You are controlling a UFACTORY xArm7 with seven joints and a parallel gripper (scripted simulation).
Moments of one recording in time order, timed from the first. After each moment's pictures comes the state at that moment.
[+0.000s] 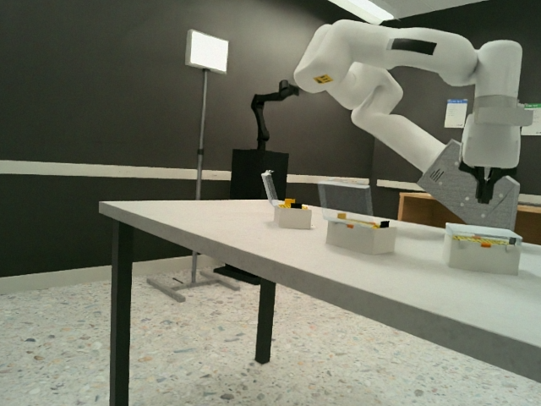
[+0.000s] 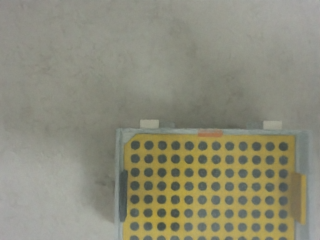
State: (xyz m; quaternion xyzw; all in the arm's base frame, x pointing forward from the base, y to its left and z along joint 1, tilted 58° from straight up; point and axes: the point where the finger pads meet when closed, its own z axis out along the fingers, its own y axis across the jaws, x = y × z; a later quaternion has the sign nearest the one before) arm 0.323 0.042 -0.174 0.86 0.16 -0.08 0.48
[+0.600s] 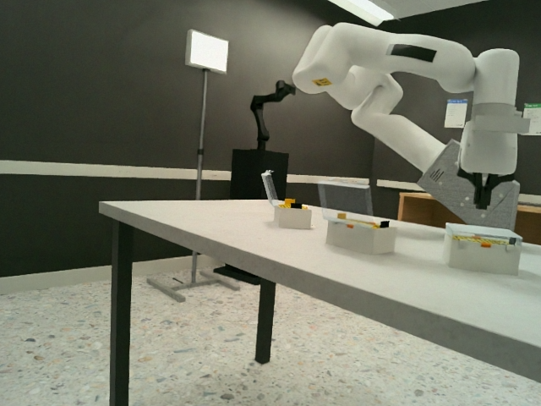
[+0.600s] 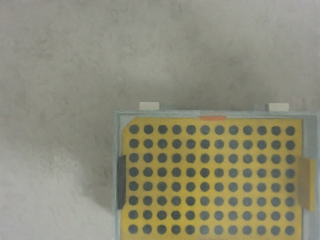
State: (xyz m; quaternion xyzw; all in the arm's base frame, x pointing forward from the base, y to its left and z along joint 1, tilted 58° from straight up) arm 0.313 0.030 -0.176 0.86 0.16 -0.08 0.48
